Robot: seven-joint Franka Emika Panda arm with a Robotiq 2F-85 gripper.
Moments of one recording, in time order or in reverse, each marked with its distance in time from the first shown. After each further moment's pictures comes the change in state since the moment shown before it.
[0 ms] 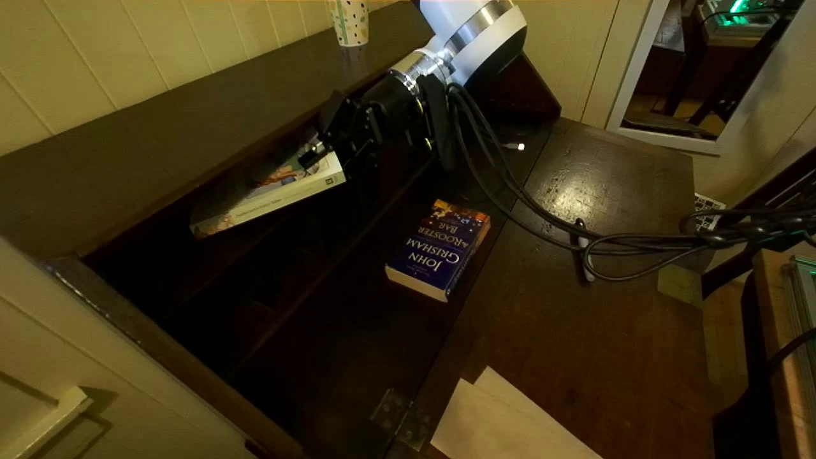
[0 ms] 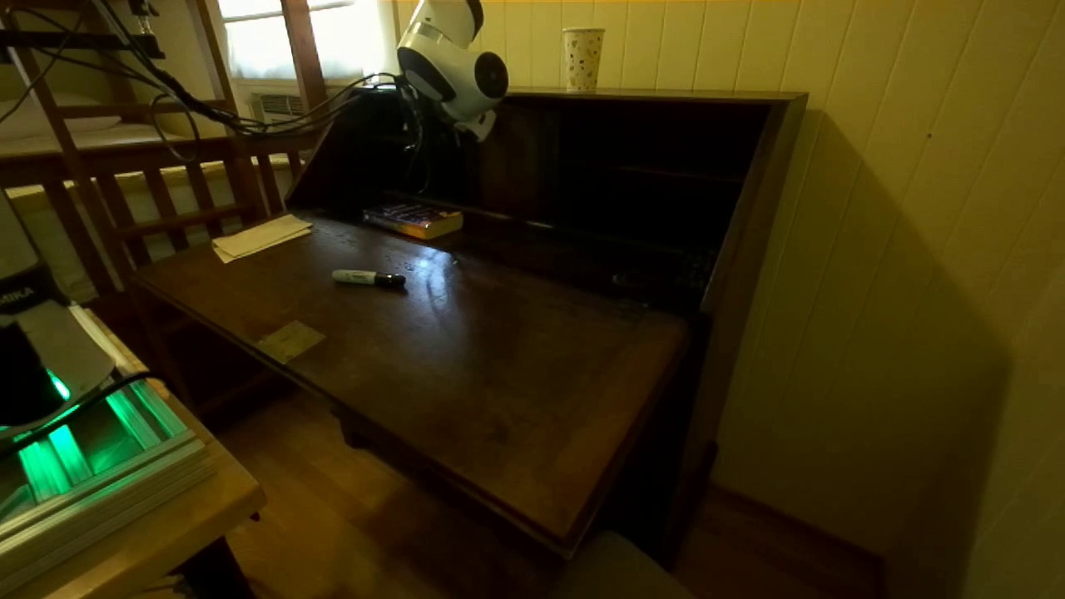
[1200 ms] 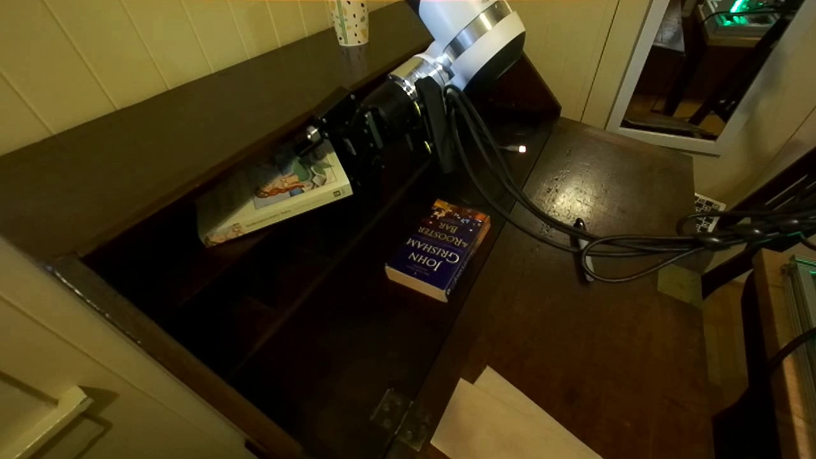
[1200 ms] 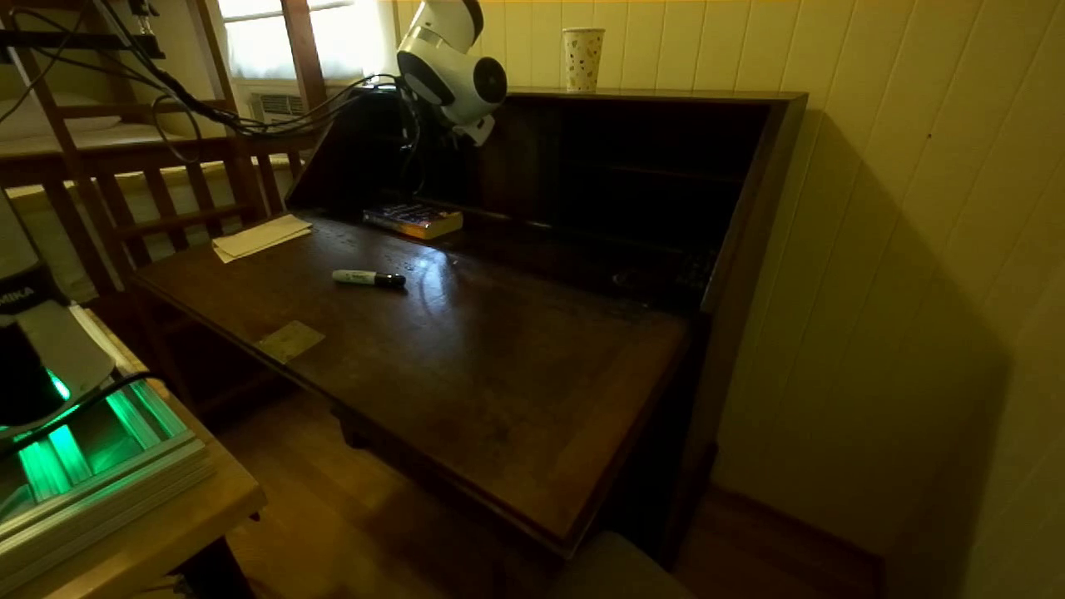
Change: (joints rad) arm 0.004 0.010 0.000 0.000 0.012 0.003 0.043
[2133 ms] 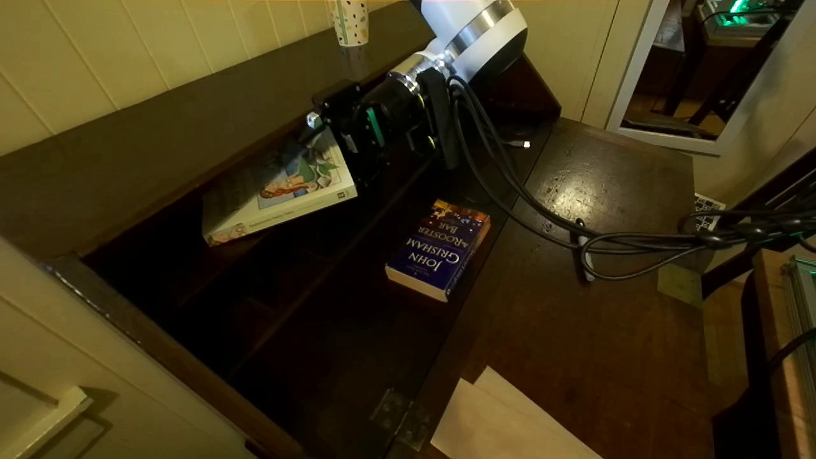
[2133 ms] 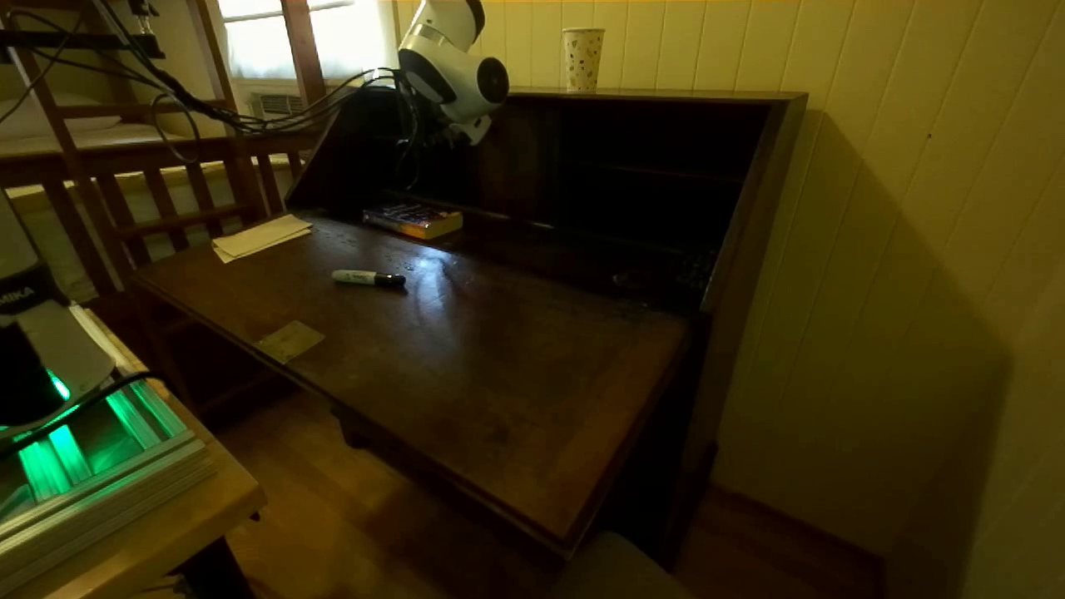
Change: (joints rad) arm -0.003 -0.006 -0.007 0.000 -0.018 -0.078 0.061
